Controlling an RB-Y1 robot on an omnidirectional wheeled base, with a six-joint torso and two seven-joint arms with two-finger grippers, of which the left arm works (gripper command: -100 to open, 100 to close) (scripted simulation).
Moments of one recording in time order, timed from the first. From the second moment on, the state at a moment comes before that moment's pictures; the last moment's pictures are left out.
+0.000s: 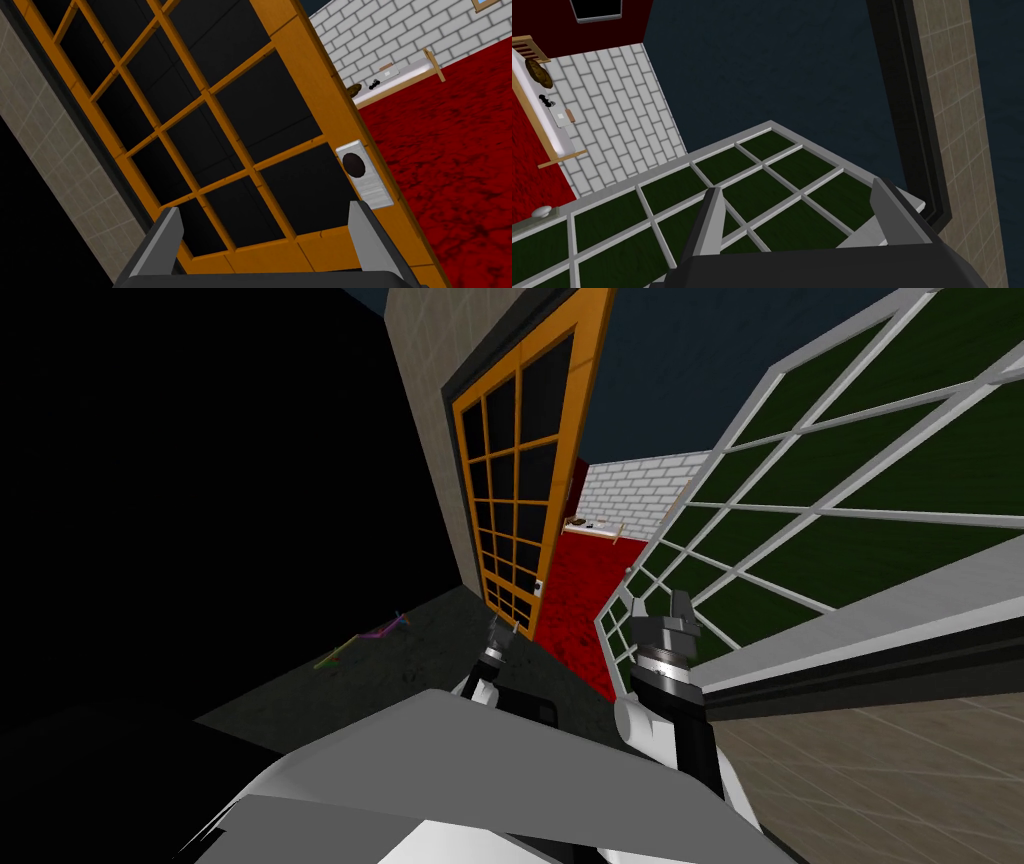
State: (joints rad) arm 0.22 0.09 -0.48 -1.36 0.35 -0.77 0.75
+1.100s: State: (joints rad) arm 0.16 0.07 -0.58 -1.14 0.40 -0.80 0.93
